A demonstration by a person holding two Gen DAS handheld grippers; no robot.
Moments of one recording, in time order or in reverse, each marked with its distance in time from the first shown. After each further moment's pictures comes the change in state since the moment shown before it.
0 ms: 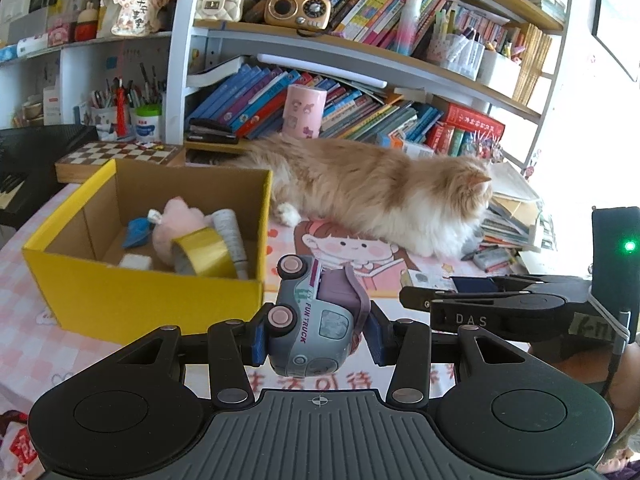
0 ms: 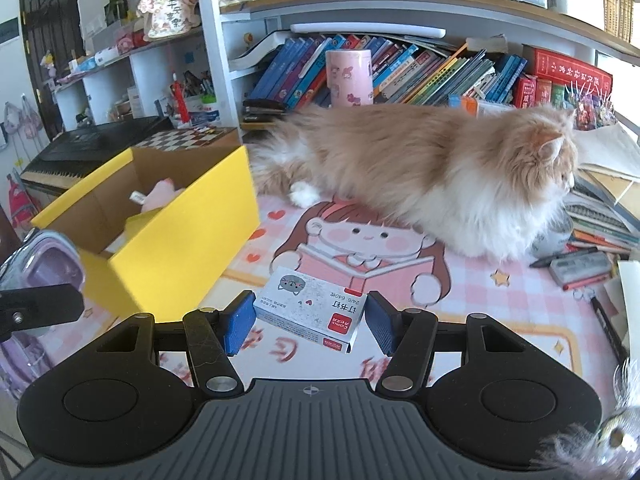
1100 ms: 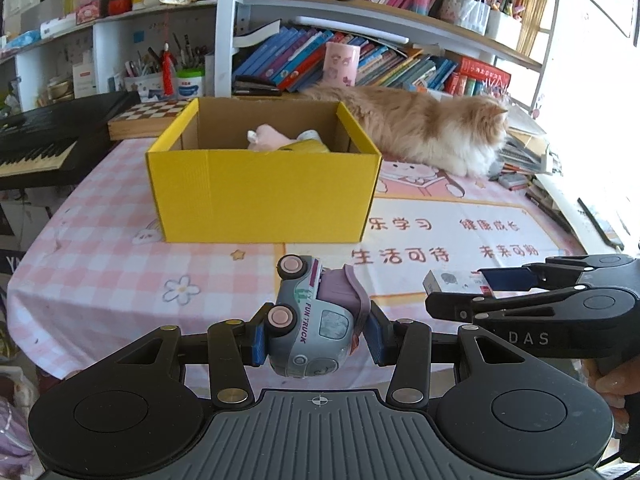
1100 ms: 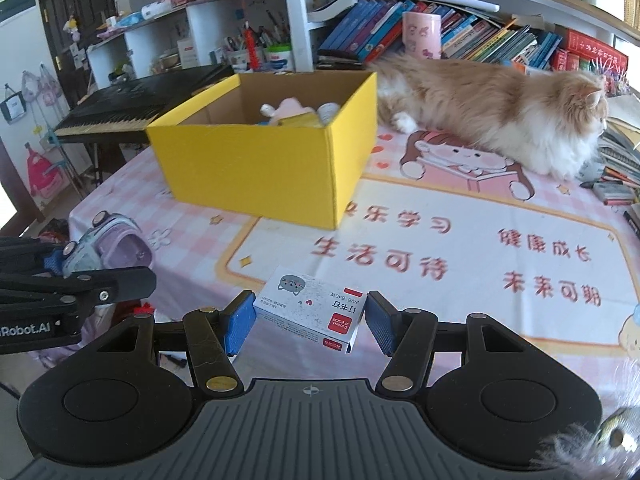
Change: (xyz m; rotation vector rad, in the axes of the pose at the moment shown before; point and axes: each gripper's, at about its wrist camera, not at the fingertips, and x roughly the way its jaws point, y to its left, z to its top) left arm -0.080 0.100 -0.072 0.078 0.106 0.027; right arm -0.048 0.160 -0.081 -0.005 0.098 0.023
